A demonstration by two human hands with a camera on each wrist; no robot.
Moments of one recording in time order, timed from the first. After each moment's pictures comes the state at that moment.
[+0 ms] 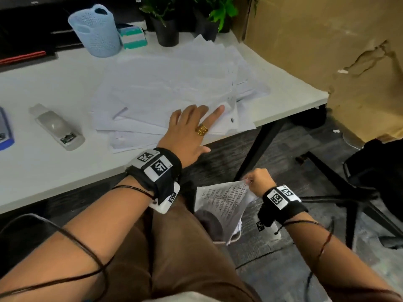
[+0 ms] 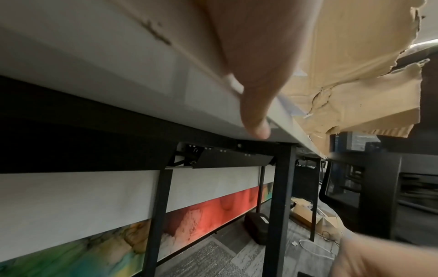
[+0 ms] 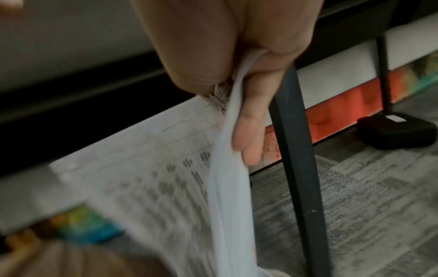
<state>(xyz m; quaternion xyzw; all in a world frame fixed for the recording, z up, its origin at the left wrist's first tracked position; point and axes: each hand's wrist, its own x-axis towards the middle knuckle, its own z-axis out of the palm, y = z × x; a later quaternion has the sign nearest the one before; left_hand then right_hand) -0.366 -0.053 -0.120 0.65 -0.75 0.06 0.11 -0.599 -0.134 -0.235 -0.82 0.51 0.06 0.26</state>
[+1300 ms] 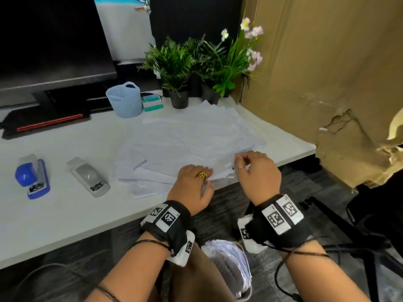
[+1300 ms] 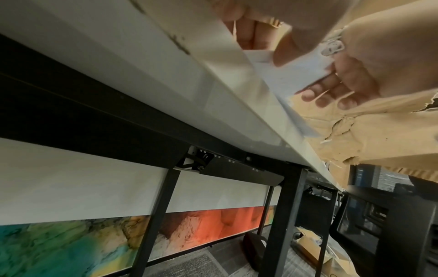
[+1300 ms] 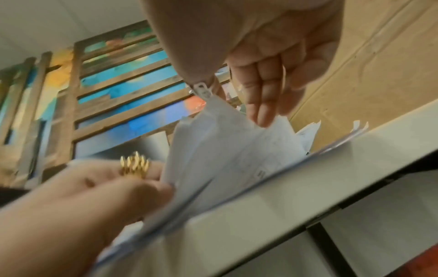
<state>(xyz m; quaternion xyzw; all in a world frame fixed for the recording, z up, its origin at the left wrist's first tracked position) -0.369 -0.039 -0.120 0.65 -0.69 0.03 0.32 -0.523 -0.108 -0.066 -0.79 0.50 -0.34 0.08</state>
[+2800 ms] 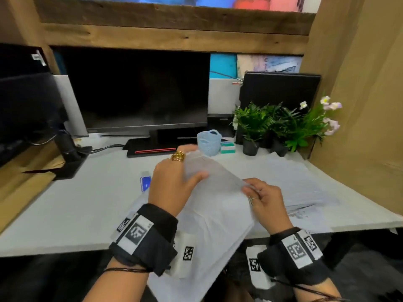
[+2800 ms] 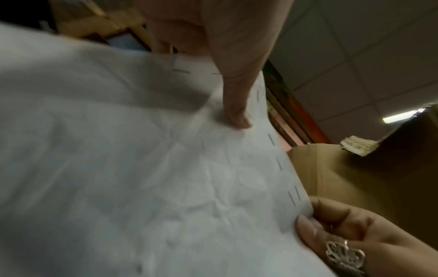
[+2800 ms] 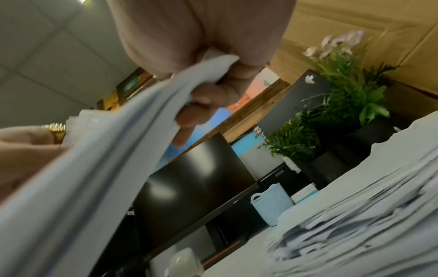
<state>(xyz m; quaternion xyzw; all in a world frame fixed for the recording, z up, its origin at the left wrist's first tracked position) -0.260 0.124 0.042 0.76 -0.45 0.12 0.45 -0.407 -0.030 -0.020 -0.80 0.15 -0.44 0.37</state>
